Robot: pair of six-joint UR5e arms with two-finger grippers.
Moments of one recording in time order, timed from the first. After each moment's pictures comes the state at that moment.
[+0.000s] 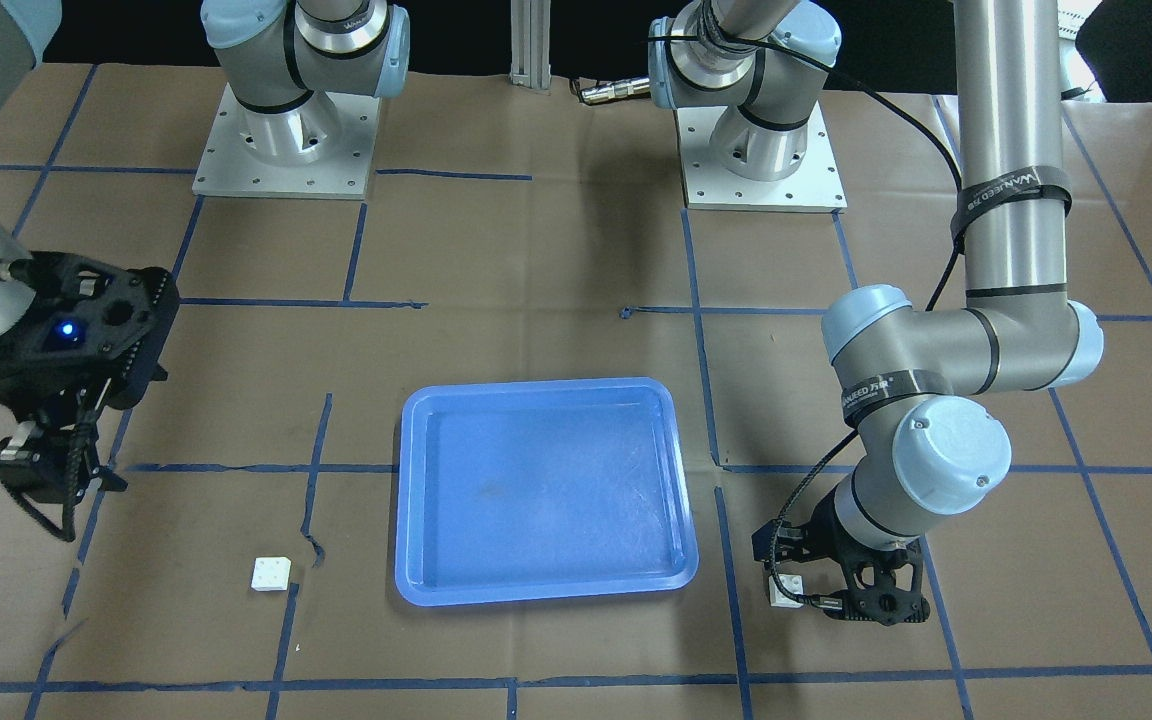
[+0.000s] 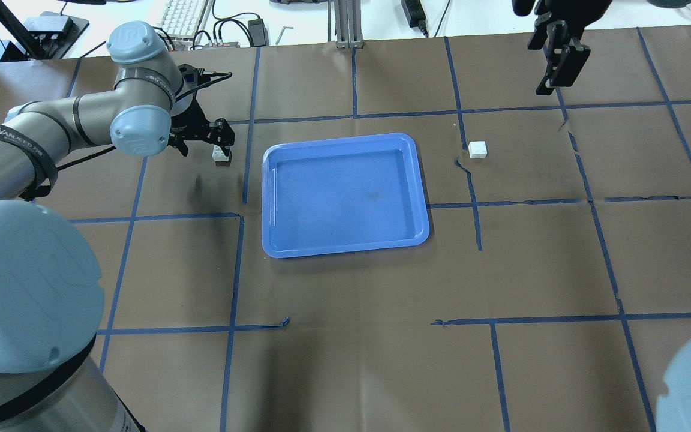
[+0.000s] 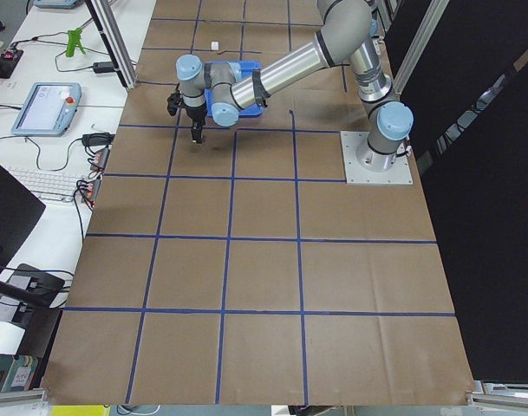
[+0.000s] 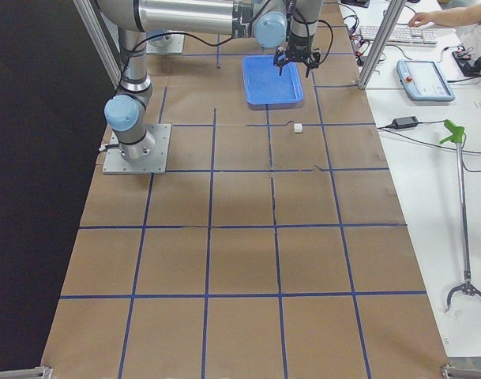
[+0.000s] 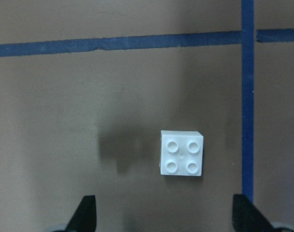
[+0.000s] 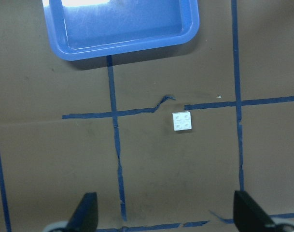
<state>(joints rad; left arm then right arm) -1.46 -2.16 -1.56 -0.95 1.57 0.16 1.46 -1.22 1.23 -1.60 -1.52 -1.64</state>
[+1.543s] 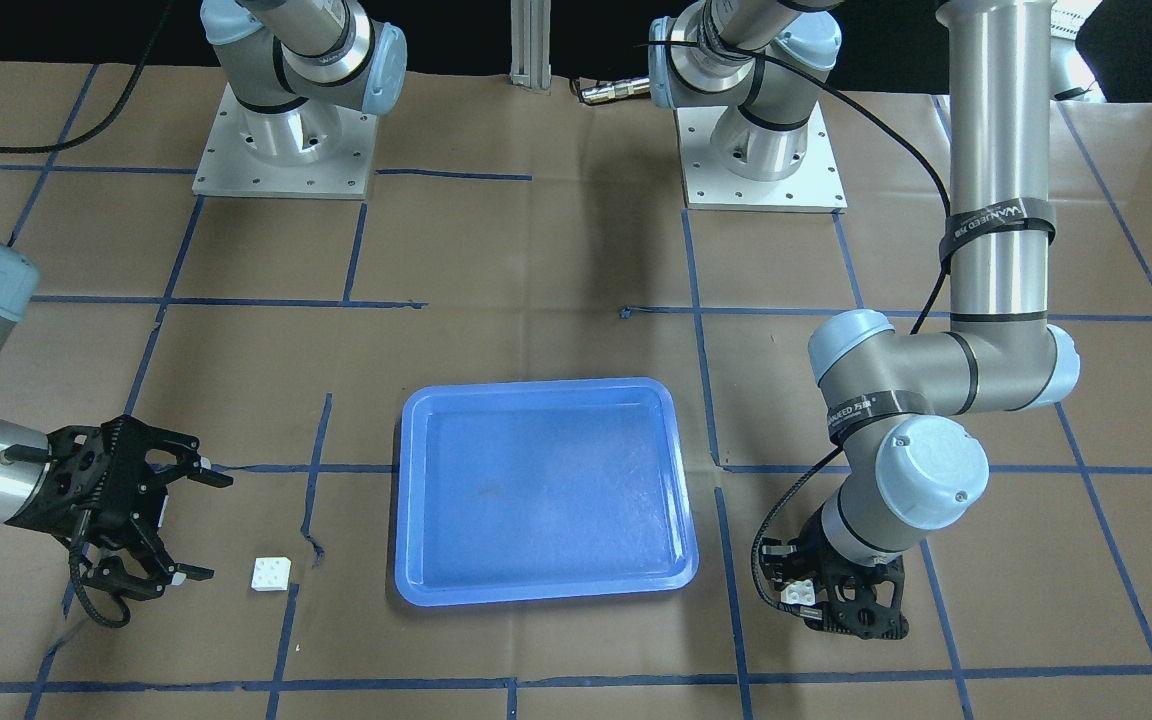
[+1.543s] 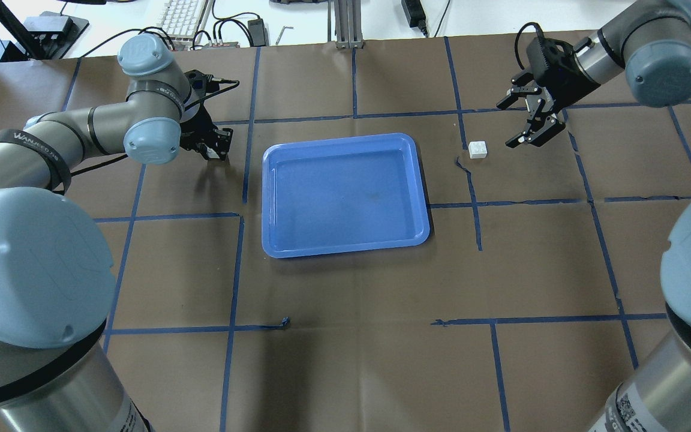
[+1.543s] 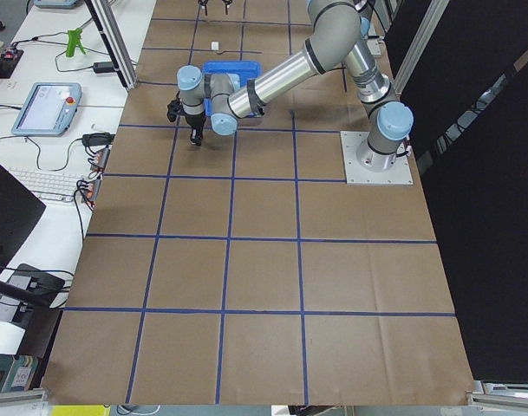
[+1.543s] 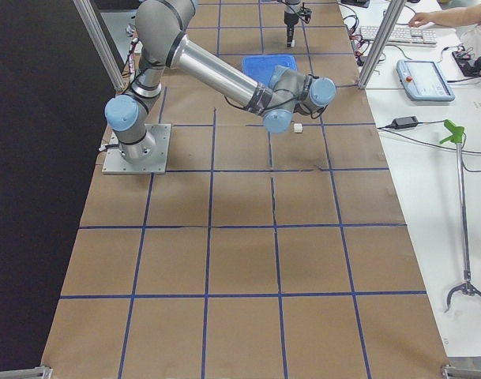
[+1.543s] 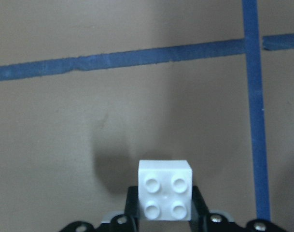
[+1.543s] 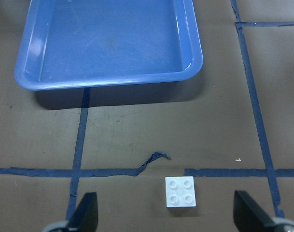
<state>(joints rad) -1.47 -2.20 -1.57 -0.87 1.55 0.26 1.26 -1.04 1.56 -1.87 -0.98 -1.97</state>
